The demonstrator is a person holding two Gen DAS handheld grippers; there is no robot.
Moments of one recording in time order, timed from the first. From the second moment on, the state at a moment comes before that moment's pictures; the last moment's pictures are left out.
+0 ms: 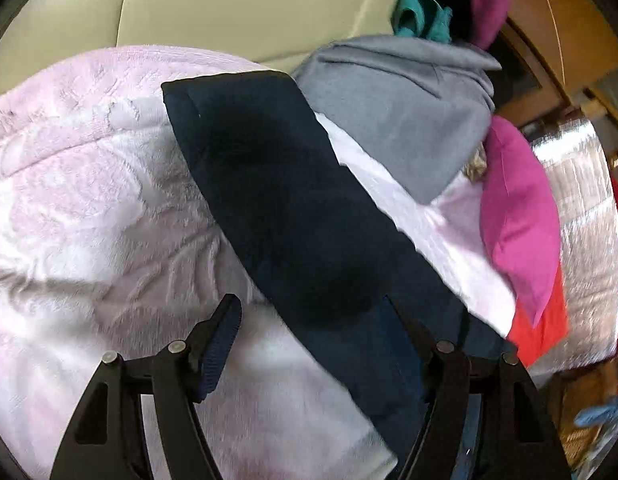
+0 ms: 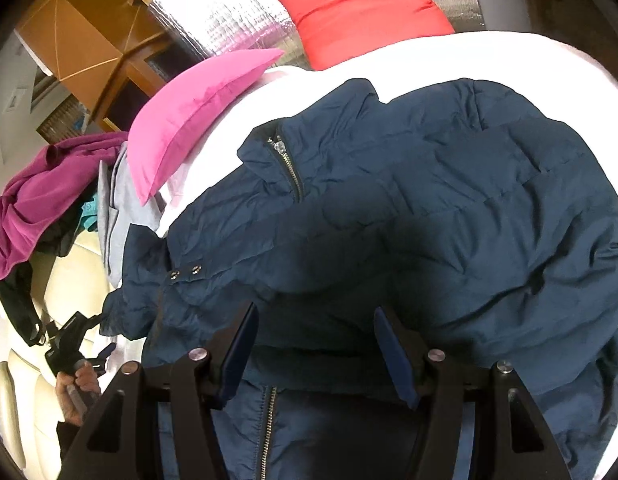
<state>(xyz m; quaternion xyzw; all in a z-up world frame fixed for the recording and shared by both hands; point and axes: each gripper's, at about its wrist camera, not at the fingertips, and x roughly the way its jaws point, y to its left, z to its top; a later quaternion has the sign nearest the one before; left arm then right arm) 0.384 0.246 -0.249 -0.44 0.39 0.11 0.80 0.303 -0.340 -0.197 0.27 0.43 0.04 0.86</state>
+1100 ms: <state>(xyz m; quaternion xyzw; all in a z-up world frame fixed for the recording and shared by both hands) 0.318 0.001 -0.062 -0.18 0.19 -0.16 0.95 0.261 -0.413 -0.166 0.34 0.36 -0.03 0.87</state>
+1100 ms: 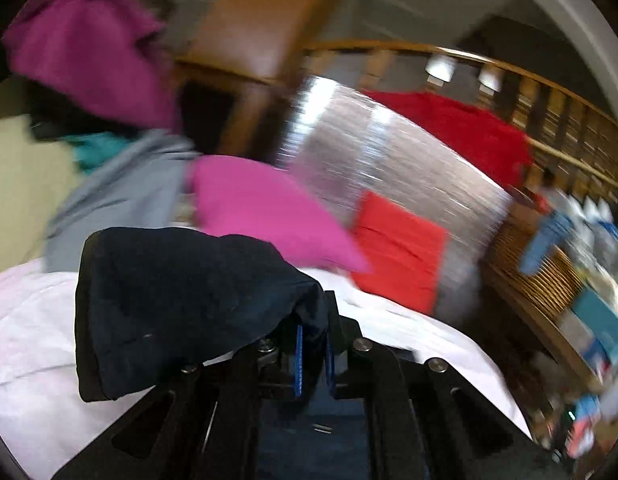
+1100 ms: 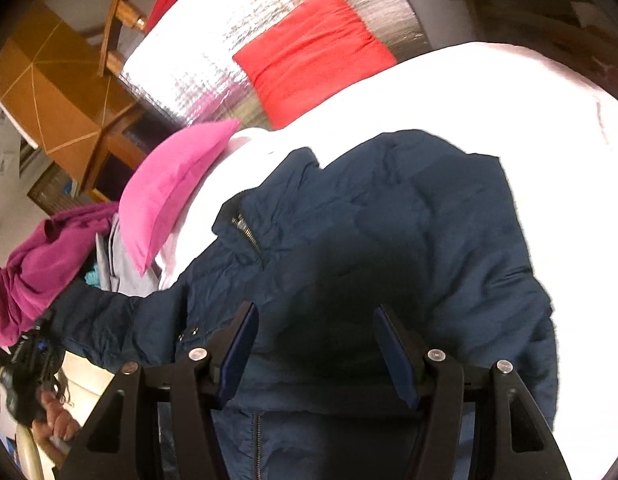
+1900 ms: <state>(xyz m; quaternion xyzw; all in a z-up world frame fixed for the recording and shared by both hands) 0.287 -0.136 -0.141 -0.11 0.45 -0.35 0.81 0.253 -0.446 -0.167 0.38 0.36 0.00 0.85</state>
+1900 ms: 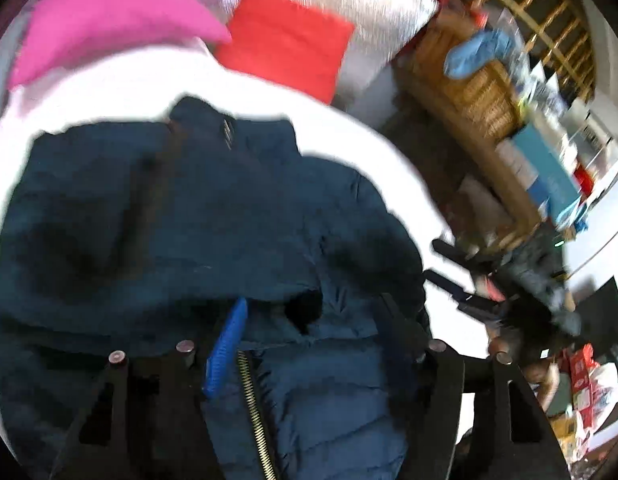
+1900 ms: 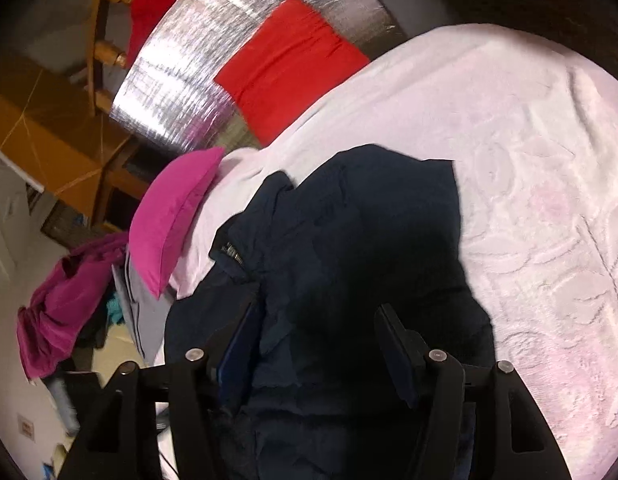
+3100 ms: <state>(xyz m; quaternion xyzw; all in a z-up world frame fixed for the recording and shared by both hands) 0.334 -0.017 -0.197 -0.12 0.51 -0.09 0.85 0.267 -0.437 -0.204 0.48 0.33 0.02 0.81</state>
